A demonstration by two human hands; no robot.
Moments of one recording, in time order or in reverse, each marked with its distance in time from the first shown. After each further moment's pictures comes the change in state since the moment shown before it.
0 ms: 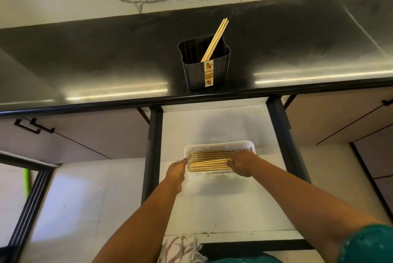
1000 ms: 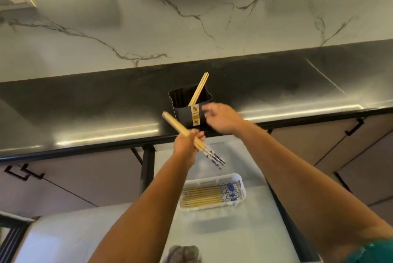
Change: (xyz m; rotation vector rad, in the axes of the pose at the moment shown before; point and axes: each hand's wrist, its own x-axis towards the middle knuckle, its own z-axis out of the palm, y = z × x) left_hand -0.114 0.166 0.082 -0.338 -0.269 0.502; right_hand -0.090 -0.039 -0.256 0.523 0.620 -0.116
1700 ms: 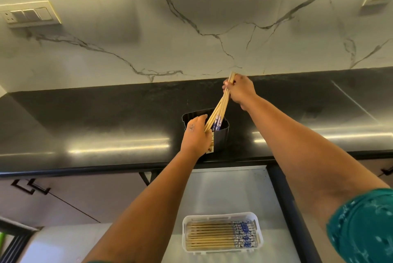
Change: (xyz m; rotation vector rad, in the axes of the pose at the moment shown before) left_hand 0.073 0.081 0.024 1.186 0.105 0.798; right_hand 0.168 0.018 -0.069 0.500 0.433 0.166
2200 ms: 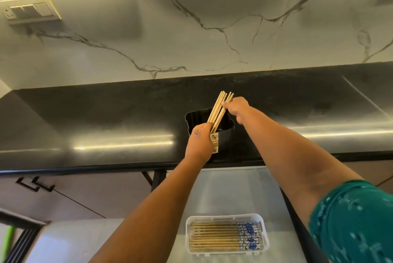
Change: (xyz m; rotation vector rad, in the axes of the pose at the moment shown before) left_hand -0.004 -0.019 0.023 0.042 -0.031 -0.034; right_hand 0.012 0.058 0.044 0.052 -0.121 0.424
